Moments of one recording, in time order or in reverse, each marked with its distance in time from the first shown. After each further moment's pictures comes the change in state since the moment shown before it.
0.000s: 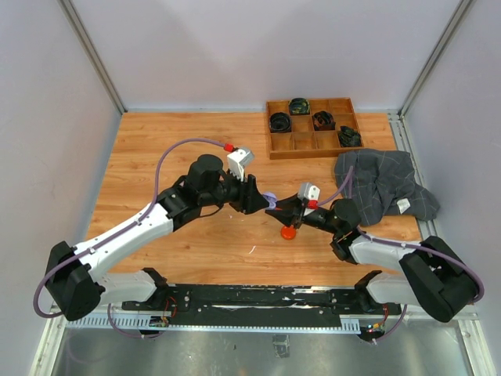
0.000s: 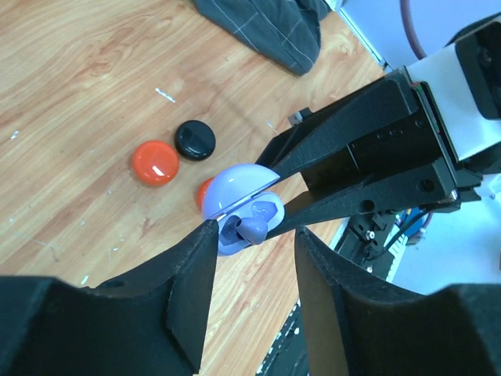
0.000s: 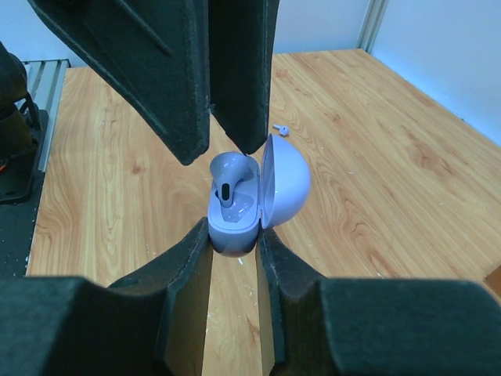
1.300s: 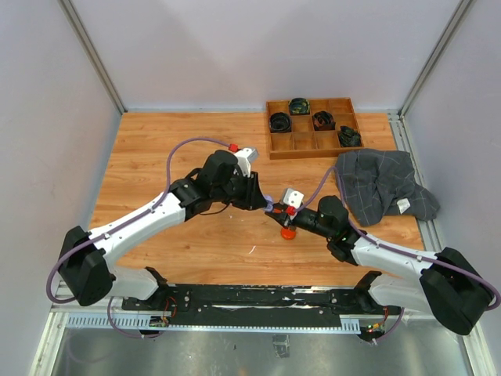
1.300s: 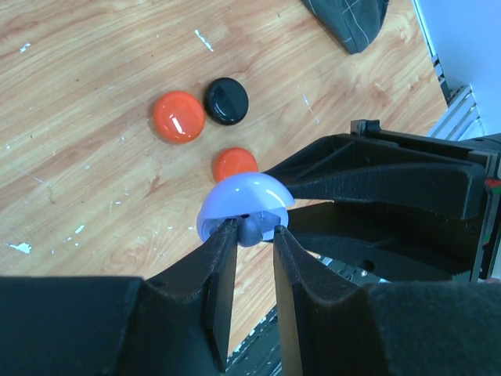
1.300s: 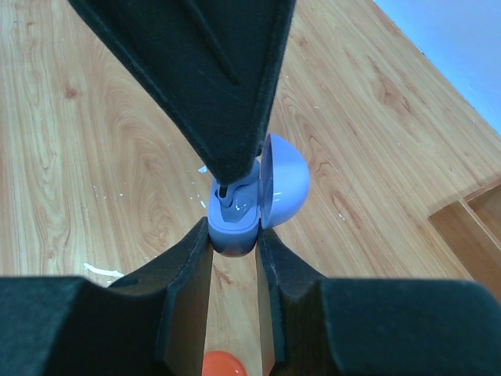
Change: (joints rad) left arm -0.013 0.121 0.109 -0.185 -0.109 -0.137; right arm 0.131 -0.131 0.098 -0.503 0.284 -0.289
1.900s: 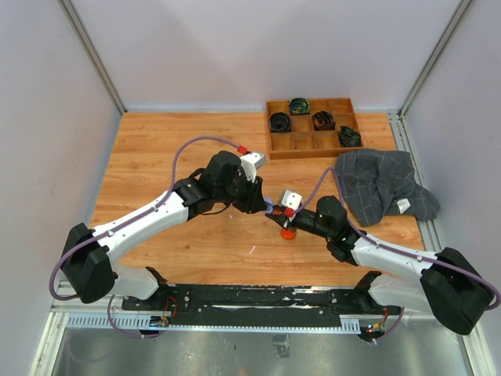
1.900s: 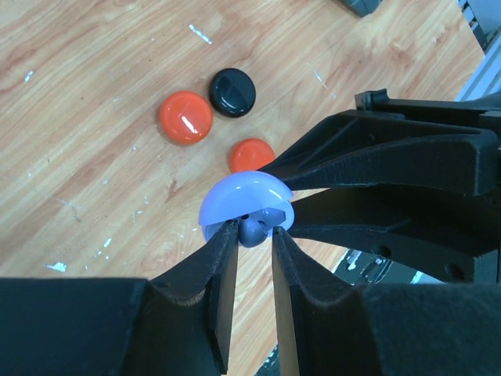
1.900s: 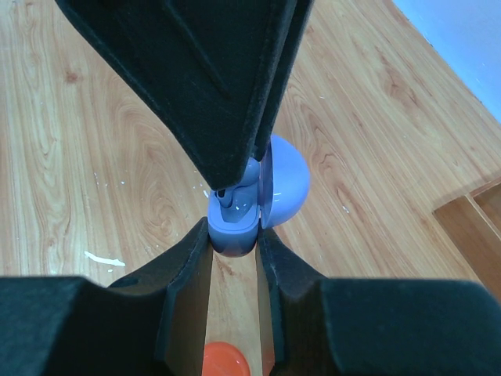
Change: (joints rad) left arm -0.012 0.030 0.012 -0.018 0.023 0.167; right arm 0.011 -0.001 0.002 -0.042 0.013 -0.029
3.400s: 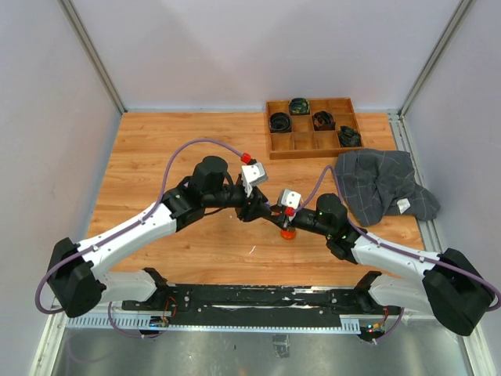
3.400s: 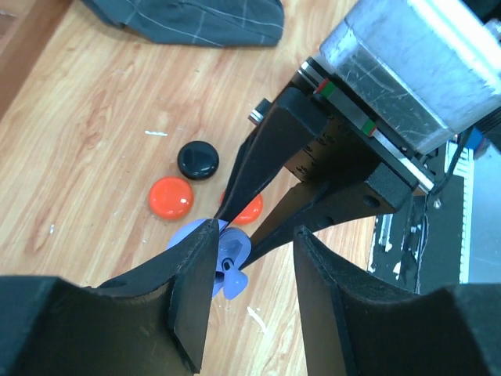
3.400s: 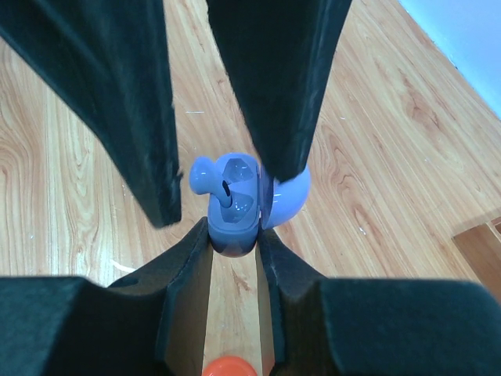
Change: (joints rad) left arm -0.006 -0.112 -0.109 0.201 0.261 0.436; right arm 0.000 -0.008 0.033 -0.030 -0.085 0.018
